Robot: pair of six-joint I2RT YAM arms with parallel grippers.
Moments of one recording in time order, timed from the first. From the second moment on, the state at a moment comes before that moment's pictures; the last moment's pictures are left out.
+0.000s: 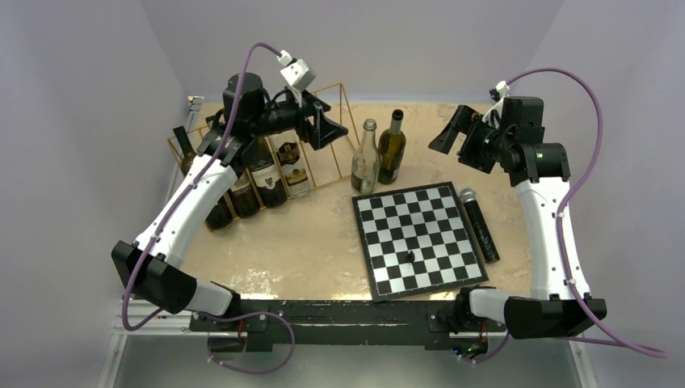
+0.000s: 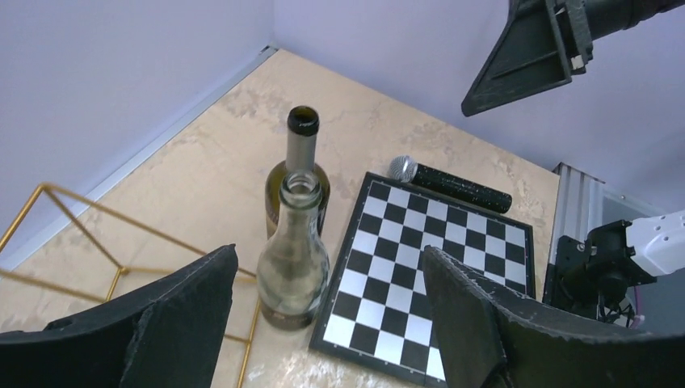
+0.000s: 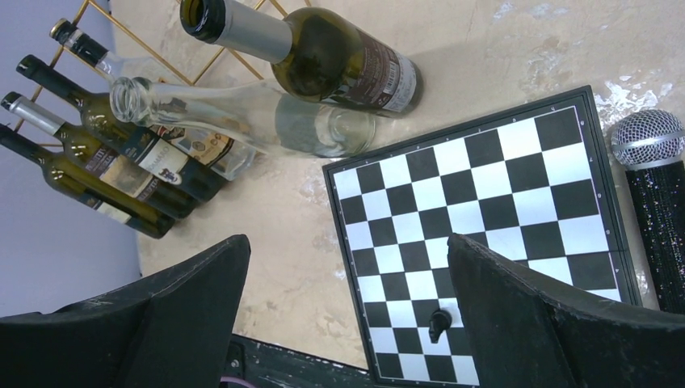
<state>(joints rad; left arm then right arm) -0.39 1.41 1.51 -0.25 0.68 -0.07 0.03 1.24 1.54 -0.98 -0.28 0.48</state>
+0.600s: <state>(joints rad) -0.53 1.66 1.55 0.05 0.66 -0.19 0.03 1.22 1.51 -0.97 -0.31 0.51</state>
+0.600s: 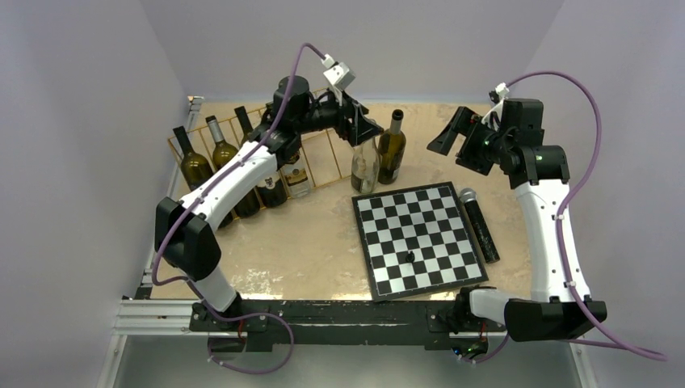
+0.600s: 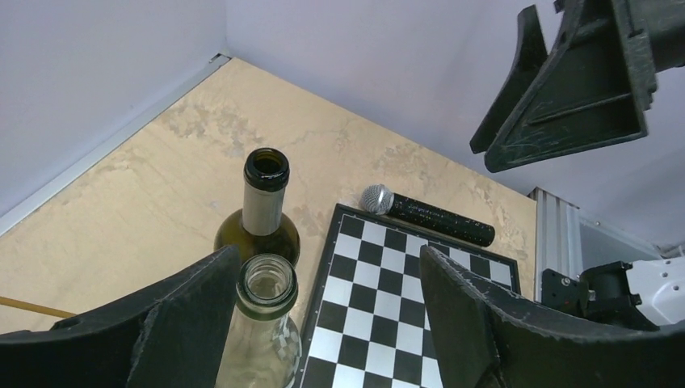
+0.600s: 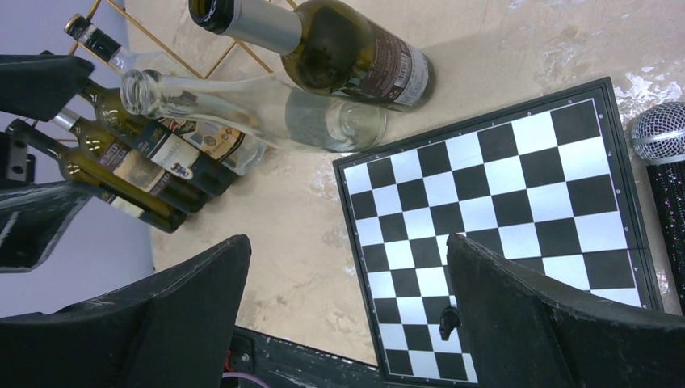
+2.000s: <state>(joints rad) -0.61 1.76 1.48 0.06 0.30 -0.07 0.03 1.25 1.54 -1.00 -0.31 0.48</state>
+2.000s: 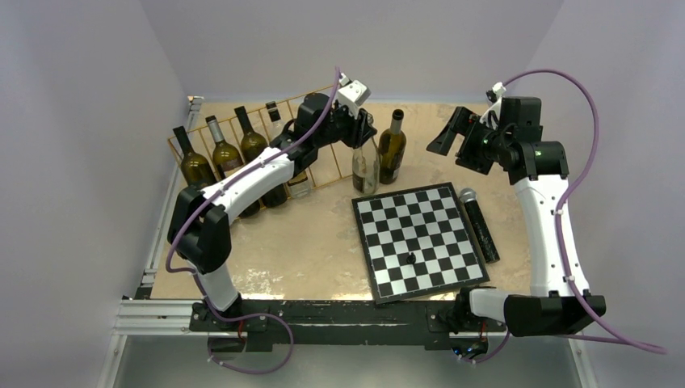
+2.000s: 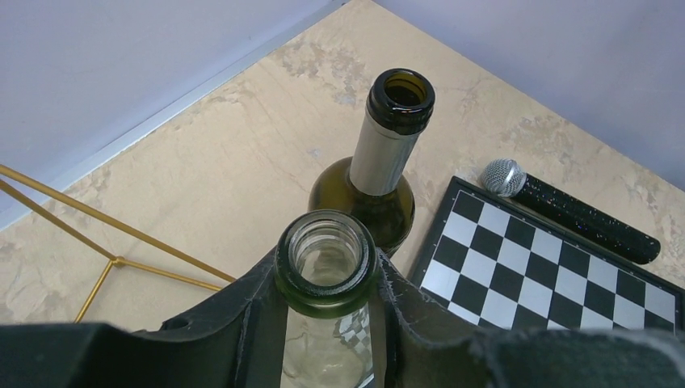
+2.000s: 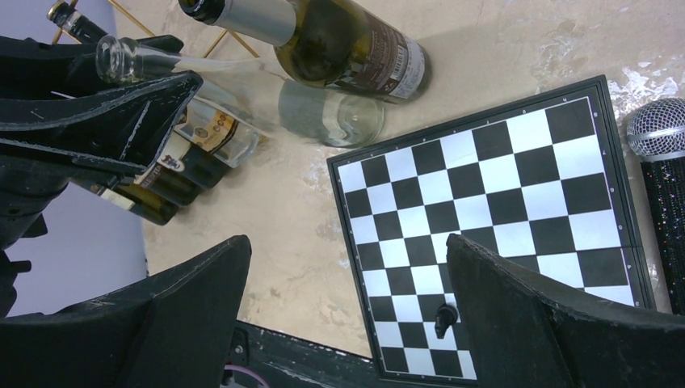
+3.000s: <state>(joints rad) -0.57 1.64 1.62 -0.39 -0.23 -0.21 0.03 1.20 1.47 -0.99 -0.36 0.50</state>
